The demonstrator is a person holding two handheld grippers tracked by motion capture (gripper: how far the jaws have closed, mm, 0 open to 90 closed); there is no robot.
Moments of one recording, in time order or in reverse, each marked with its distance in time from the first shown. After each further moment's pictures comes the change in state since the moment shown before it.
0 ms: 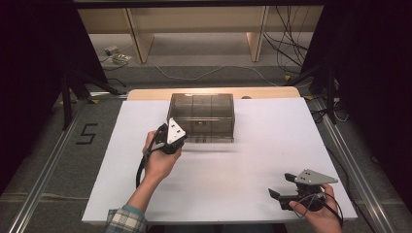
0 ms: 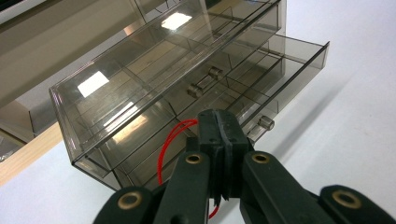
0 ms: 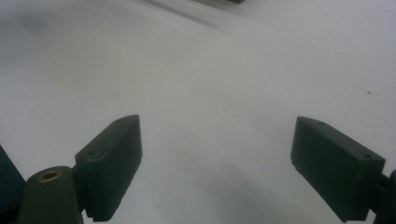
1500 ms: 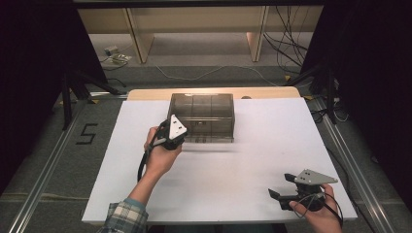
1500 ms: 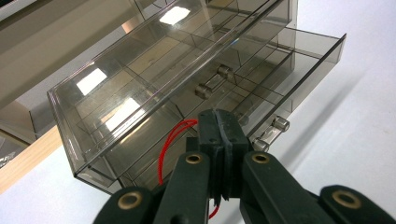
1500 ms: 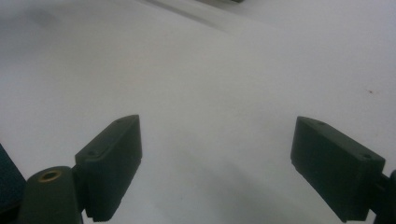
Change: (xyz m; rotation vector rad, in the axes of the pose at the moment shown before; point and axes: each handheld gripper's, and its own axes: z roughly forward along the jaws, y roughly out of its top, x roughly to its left) left arm 0.008 0.003 0.012 0.026 -0.005 0.027; right arm 0.000 0.000 0.000 0.002 0.002 -0.001
